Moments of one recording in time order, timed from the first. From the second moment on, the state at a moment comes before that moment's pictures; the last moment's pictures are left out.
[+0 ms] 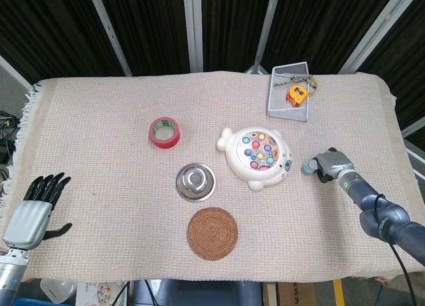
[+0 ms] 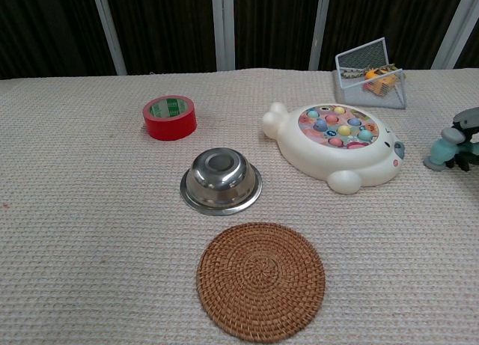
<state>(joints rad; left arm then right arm) -0.14 -1.10 0.01 -1.79 1.51 1.40 0.24 0.85 -1.31 0.03 -1.03 -1.13 0.30 0.12</state>
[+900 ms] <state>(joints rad) -0.14 -1.10 0.01 -1.80 1.51 1.40 0.25 0.86 -1.29 0.03 -1.04 -1.10 0.30 0.09</state>
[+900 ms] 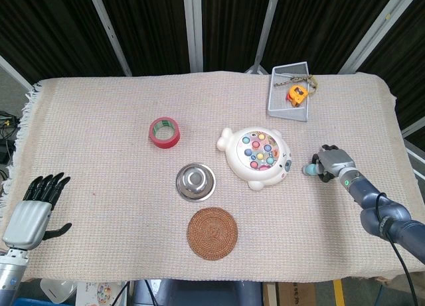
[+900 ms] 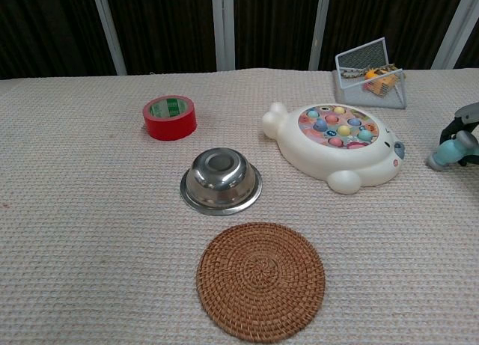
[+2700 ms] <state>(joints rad) -0.13 -1.10 0.01 -1.77 1.52 1.42 0.21 0.89 -1.25 -0.03 -1.11 -0.95 0.37 -0.05</state>
